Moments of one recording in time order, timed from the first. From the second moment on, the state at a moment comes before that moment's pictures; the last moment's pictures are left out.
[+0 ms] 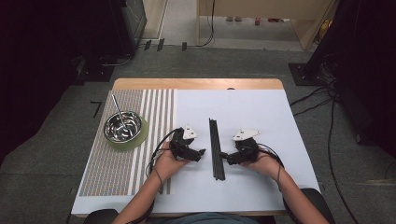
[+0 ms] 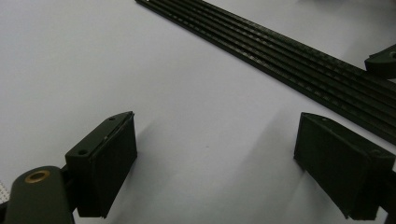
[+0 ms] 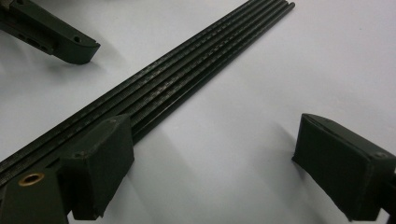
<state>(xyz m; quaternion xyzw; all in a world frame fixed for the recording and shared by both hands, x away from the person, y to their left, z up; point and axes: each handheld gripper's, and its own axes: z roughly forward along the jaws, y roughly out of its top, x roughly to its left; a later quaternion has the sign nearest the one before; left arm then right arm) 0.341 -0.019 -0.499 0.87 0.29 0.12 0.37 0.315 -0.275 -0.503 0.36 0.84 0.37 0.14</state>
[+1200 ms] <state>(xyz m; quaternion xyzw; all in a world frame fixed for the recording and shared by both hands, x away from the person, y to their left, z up) 0.344 -0.025 -0.490 0.87 0.28 0.08 0.39 0.315 -0.275 -0.503 0.36 0.84 0.37 0.14</state>
